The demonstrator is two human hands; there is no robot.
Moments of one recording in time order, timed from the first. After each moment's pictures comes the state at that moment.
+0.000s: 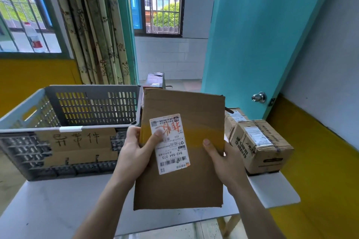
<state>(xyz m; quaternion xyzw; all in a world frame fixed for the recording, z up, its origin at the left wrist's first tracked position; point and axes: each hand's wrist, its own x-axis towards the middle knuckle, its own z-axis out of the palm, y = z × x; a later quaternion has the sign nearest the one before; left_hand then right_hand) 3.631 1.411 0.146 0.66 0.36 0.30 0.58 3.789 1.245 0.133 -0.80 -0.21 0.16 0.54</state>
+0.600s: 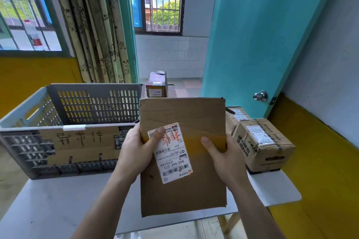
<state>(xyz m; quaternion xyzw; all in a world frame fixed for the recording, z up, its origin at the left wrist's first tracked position) 3.627 1.425 0.149 0.71 0.33 0.31 0.54 3.777 1.255 0.137 -0.80 -0.23 0.10 0.55</state>
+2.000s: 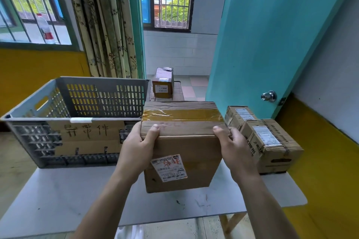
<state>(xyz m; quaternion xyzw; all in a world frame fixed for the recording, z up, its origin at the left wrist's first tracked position) 3.621 1.416 0.155 0.69 0.38 0.32 0.54 3.788 1.260 0.163 -0.79 -0.21 0.16 0.55</state>
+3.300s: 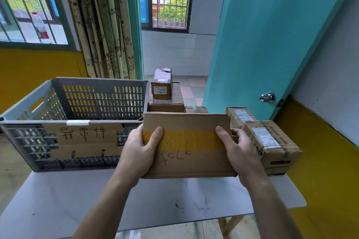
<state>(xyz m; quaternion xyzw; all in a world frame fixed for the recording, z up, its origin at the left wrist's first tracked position) 3.621 1.424 0.149 0.71 0.36 0.29 0.53 3.791 1.256 0.168 -0.77 -0.22 0.18 0.57</state>
